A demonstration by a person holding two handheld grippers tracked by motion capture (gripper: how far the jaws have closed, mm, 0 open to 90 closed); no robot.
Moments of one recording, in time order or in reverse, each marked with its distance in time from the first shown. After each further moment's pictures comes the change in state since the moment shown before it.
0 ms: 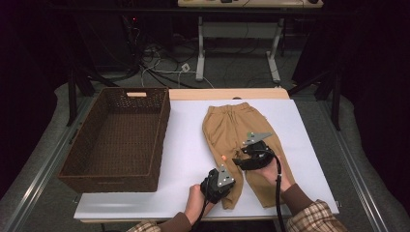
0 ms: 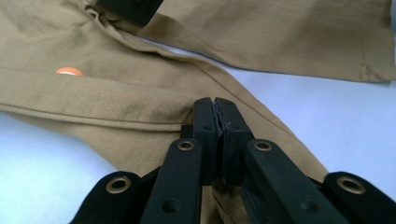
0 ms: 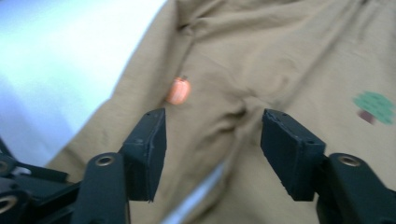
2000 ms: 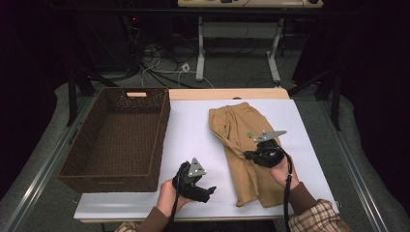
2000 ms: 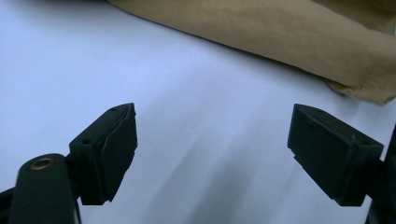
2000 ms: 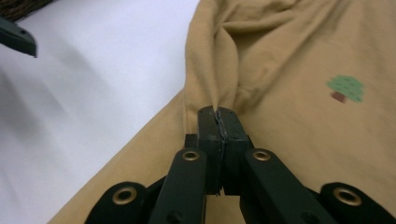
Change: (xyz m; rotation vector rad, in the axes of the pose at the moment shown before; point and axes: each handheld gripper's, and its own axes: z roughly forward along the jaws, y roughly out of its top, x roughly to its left) left arm 0.046 -0.013 -0.069 0.089 0.001 -0.065; right arm -0.018 -0.010 -0.028 -0.035 0.009 0.091
